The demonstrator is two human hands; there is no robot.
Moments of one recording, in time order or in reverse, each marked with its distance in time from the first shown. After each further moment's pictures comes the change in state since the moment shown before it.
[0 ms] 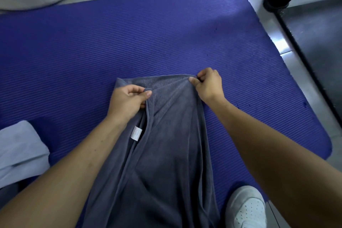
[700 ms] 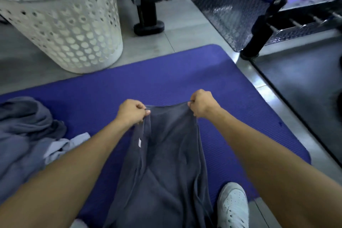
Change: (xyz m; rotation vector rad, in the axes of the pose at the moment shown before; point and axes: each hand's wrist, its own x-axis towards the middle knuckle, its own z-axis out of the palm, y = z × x) left_hand -0.103 0.102 -0.053 0.507 0.068 0.115; right_hand -0.110 -0.103 -0.132 -0.216 -0.264 -0.110
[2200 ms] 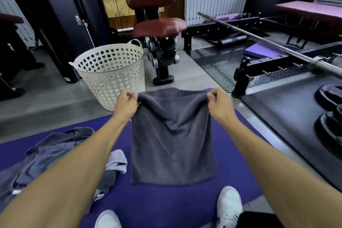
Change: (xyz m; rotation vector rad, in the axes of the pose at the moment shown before) left_hand -0.174 0.088 -0.137 -0.447 0.365 0.329; right_hand -0.195 -0.019 -0.116 0.477 0.555 -0.231
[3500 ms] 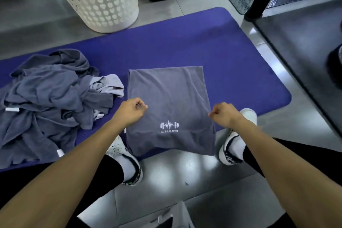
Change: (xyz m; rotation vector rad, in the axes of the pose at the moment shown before) left_hand -0.153 -0.199 -0.016 0.631 -0.475 -0.167; right_hand -0.157 0.163 0.042 -0.519 -0.741 0.325
